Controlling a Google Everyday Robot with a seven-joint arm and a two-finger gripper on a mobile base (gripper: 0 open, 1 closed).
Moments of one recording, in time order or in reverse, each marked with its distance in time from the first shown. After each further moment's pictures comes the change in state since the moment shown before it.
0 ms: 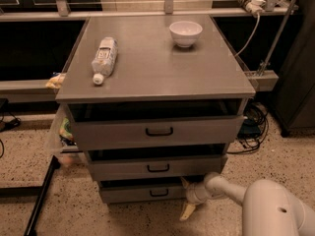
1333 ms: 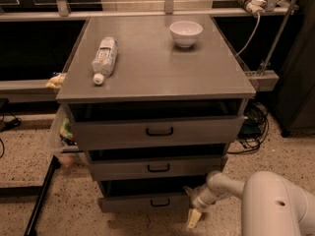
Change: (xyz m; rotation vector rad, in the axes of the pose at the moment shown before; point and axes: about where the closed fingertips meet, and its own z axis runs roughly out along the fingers) arm 0.005 0.046 -0.028 -0.174 0.065 0.076
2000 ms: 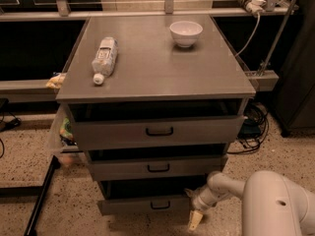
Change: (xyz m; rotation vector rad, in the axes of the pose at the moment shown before) arm 0.001 0.012 -0.004 -0.035 0.004 0.017
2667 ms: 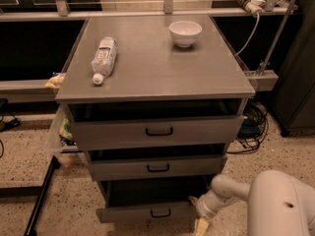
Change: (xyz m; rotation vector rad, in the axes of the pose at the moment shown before) arm 0.011 0.047 -0.014 -0.108 0.012 0.065
